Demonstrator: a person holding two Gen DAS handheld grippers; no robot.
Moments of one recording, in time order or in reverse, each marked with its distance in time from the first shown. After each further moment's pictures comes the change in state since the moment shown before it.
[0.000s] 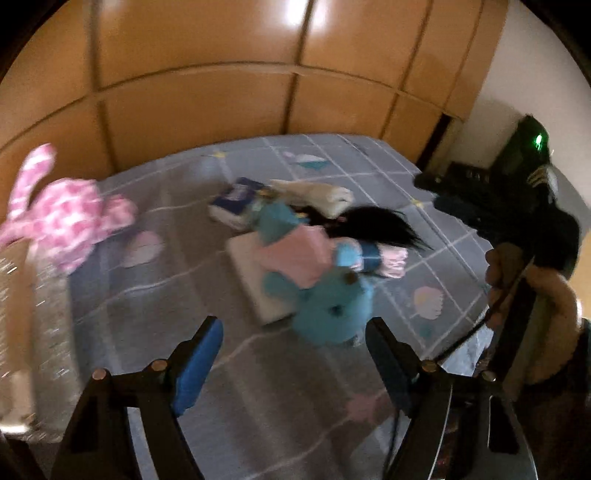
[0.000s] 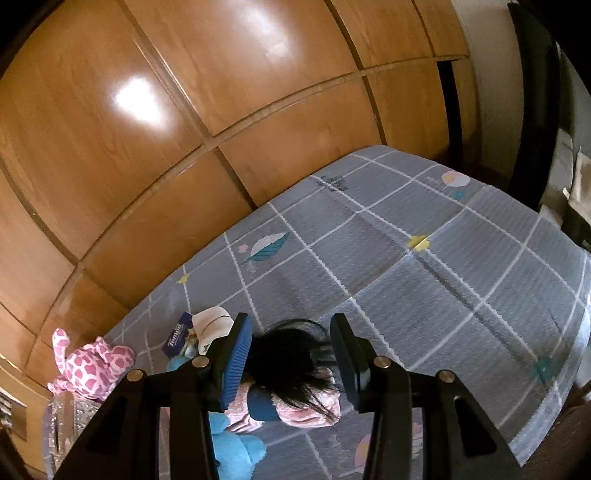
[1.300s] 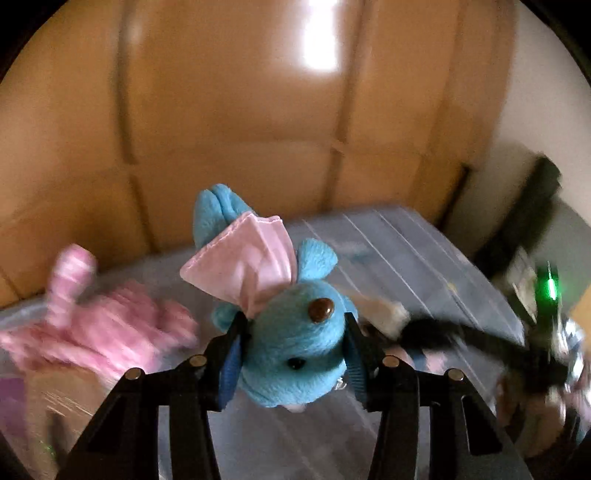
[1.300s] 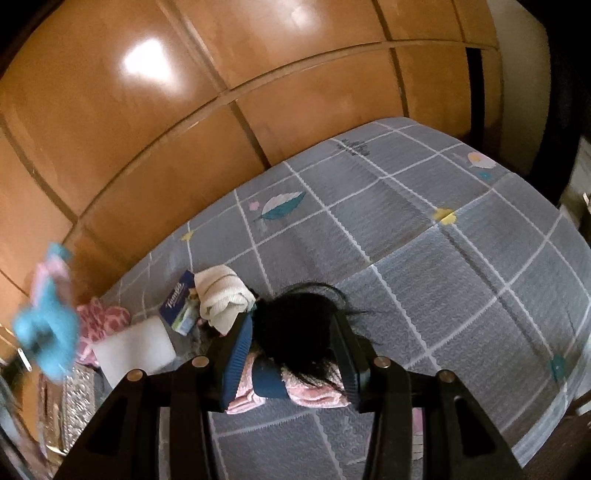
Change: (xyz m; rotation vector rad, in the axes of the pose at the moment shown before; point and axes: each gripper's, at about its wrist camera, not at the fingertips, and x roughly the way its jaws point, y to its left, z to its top) left arm -0.051 0.089 0.099 -0.048 -0.212 0.097; right arm 0.025 0.016 -0.016 -0.096 0.137 -0.004
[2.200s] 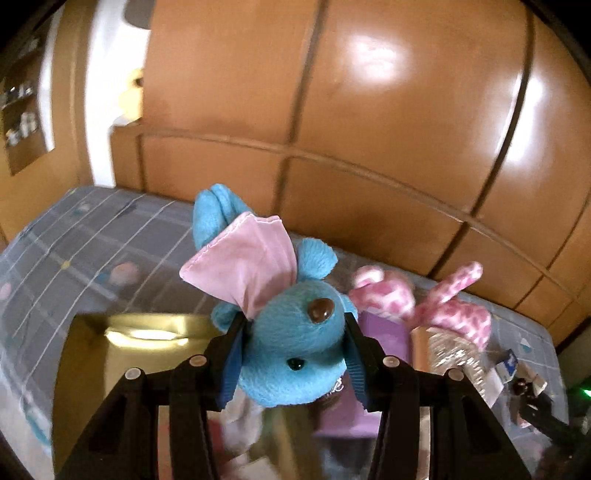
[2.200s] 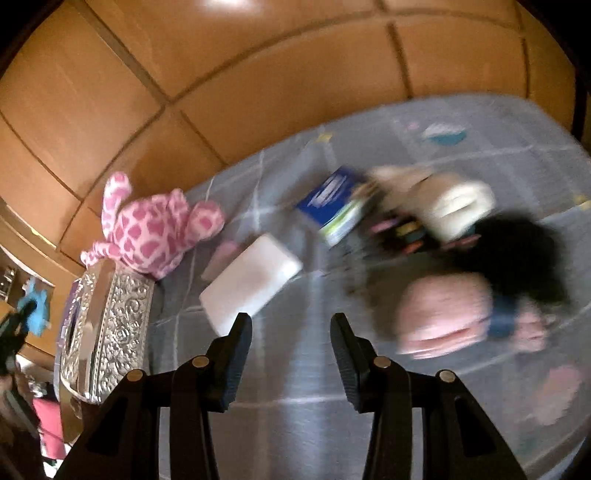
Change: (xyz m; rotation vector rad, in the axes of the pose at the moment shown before) left arm -0.175 0.293 -0.132 -0.536 -0.119 0.480; right arm 0.053 0.129 -0.063 -0.196 0.231 0.229
